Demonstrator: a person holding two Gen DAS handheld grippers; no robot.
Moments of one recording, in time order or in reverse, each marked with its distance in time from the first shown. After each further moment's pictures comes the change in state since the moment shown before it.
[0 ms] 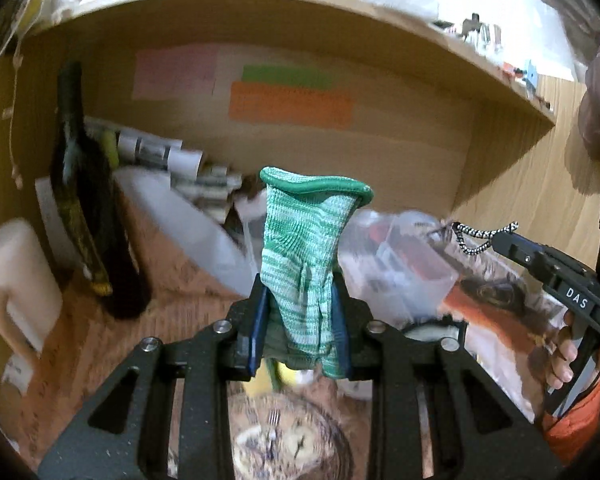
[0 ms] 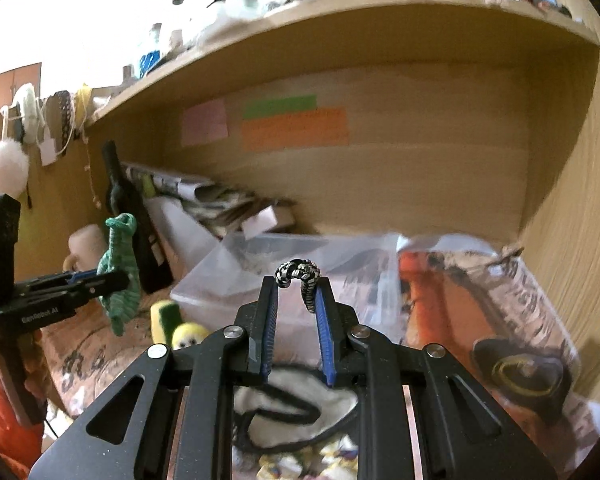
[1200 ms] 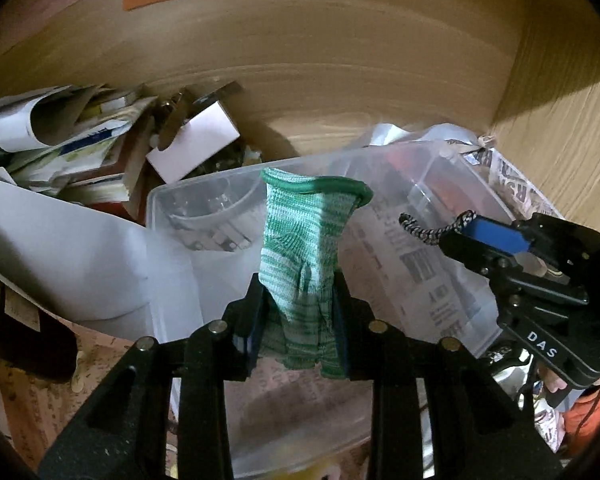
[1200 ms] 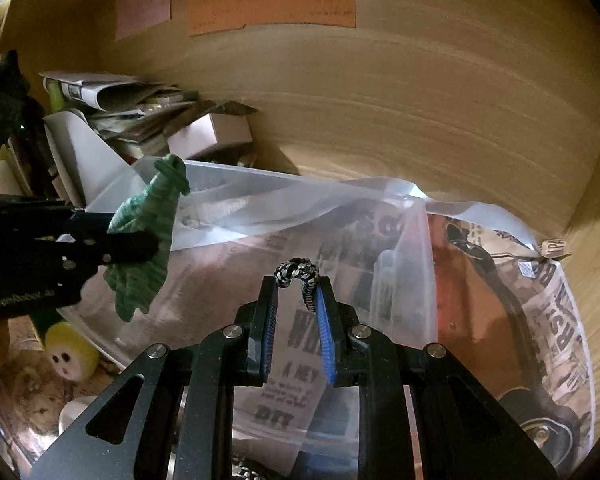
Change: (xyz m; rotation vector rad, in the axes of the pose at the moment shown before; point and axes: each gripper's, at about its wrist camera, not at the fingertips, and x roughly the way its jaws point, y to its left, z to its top) left arm 0.190 -0.018 0.026 0.106 0.417 -0.023; right arm 0.150 -0.021 -0.010 -0.094 0.365 -0.070
